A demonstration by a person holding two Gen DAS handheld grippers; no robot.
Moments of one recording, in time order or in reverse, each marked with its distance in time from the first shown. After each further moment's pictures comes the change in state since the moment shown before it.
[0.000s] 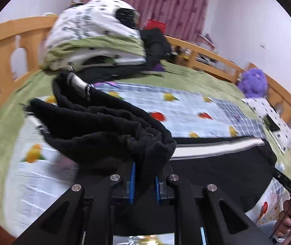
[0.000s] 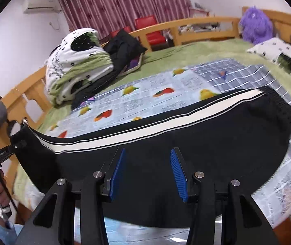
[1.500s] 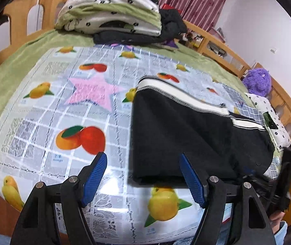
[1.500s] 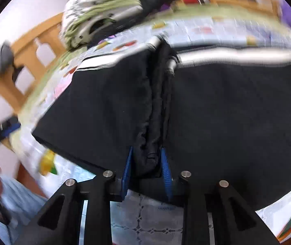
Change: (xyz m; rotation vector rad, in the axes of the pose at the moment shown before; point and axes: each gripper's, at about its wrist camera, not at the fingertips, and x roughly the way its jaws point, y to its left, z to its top) left arm -0.020 0.063 -0.094 -0.167 0.132 -0.004; right arm 0.086 0.049 -0.088 -0.216 0.265 0.110
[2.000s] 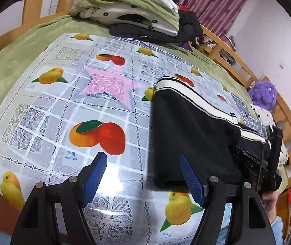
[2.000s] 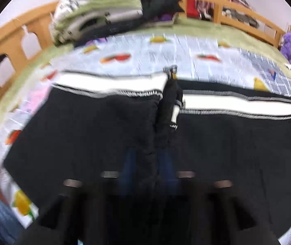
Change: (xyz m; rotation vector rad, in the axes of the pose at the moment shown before) left arm 0.009 0.040 0.005 -0.117 0.014 -0.020; right arm 0.056 0.015 0.068 -0.062 0.018 -0.158
